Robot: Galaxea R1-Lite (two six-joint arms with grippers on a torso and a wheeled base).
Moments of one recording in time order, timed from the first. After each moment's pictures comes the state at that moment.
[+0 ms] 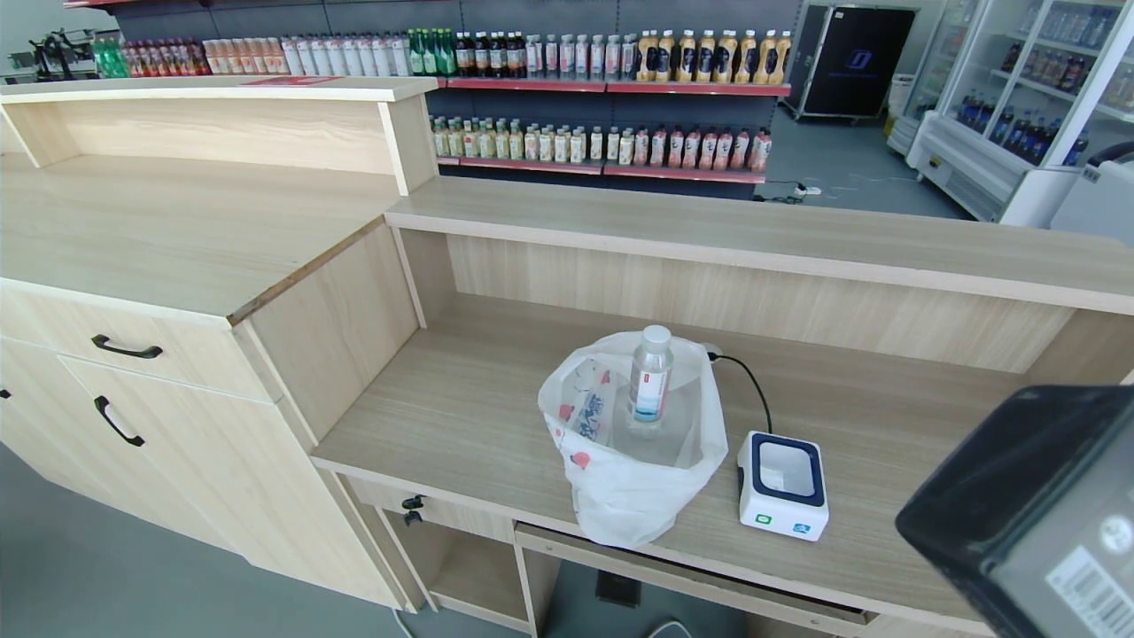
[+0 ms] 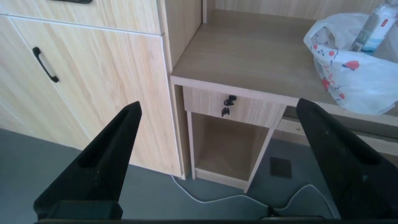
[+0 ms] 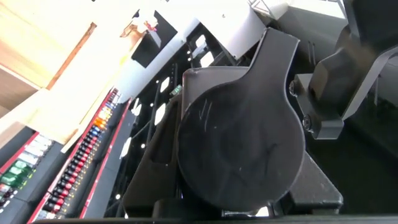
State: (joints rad) left arm 0.00 0.00 0.00 0.00 0.00 0.01; right arm 0.63 0.91 -0.58 -0.29 0.86 -2.61
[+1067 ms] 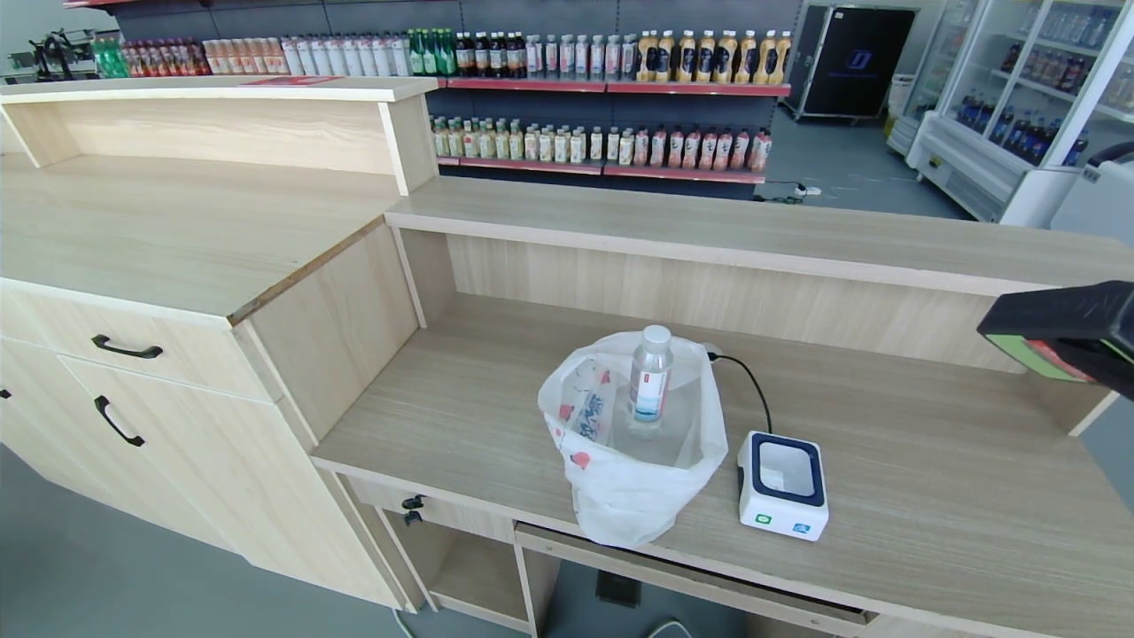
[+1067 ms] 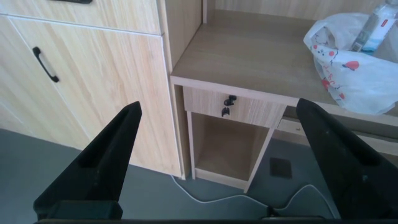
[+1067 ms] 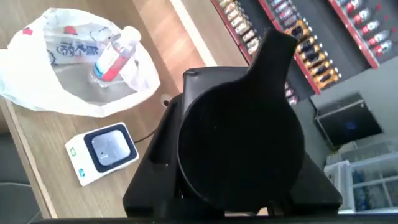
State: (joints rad) left arm 0.00 0.00 0.00 0.00 0.00 0.01; right arm -0.18 0.99 -0.62 -0.36 0.66 -0.93
